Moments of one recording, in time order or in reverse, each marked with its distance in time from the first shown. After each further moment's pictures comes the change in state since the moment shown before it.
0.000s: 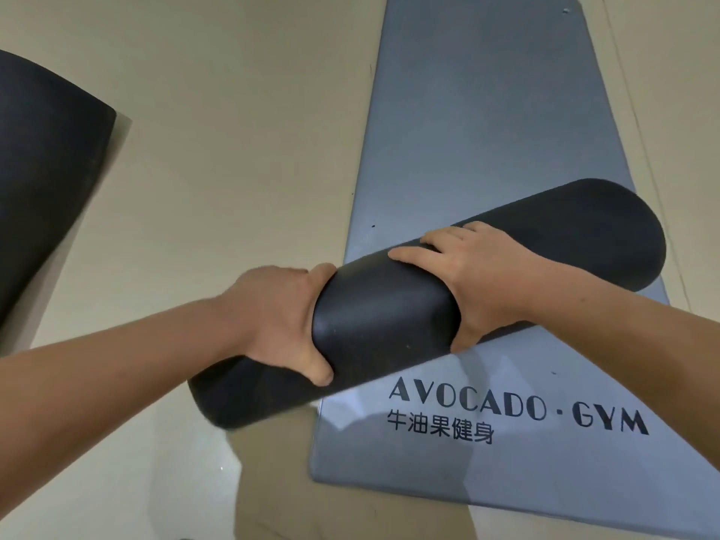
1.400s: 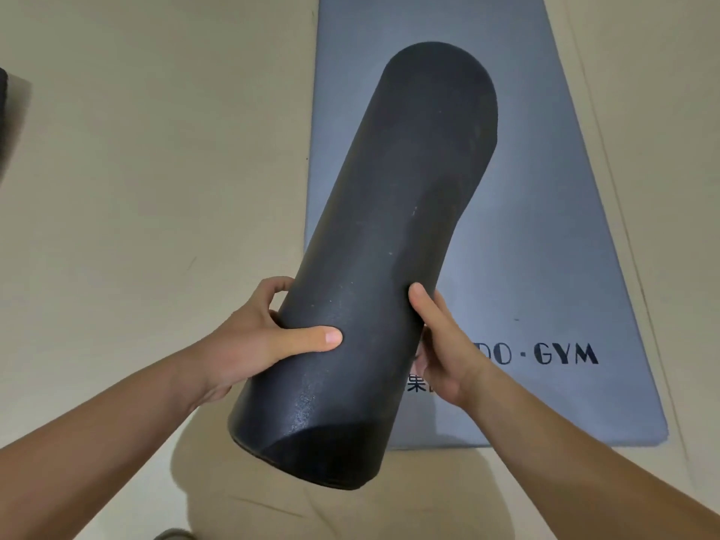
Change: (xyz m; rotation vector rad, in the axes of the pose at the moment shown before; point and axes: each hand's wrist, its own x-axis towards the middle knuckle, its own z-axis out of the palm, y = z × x) left_hand -0.014 0.021 0.061 -1.319 -0.128 -0.271; right_hand -0.030 -0.111 0.122 2.448 0.273 0.628
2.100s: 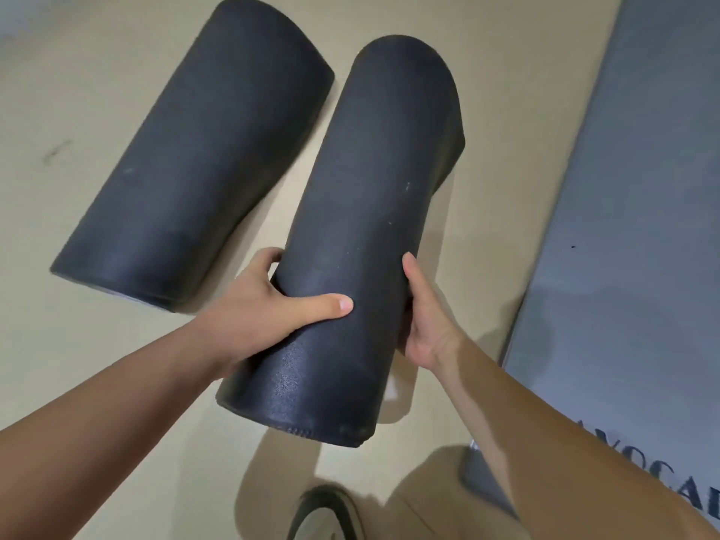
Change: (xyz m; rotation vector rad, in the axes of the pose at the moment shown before) left_hand -0.136 -0.079 -0.185 -0.144 0.606 -0.039; right_hand 0.052 0.054 0.286 -0.139 -0.313 0.193
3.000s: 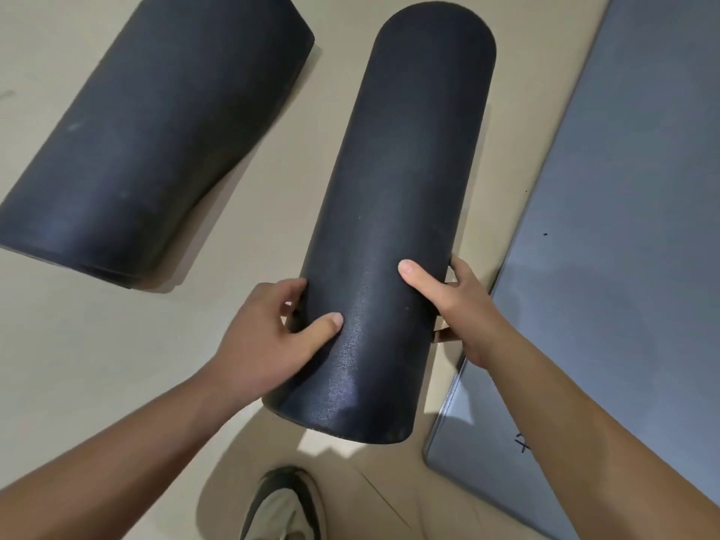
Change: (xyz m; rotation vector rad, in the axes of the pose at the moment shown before) left_hand 0.009 -0.065 0.052 0.243 0.157 0.221; right_hand -0.016 -0.027 -0.062 -0.582 0.145 -0.134
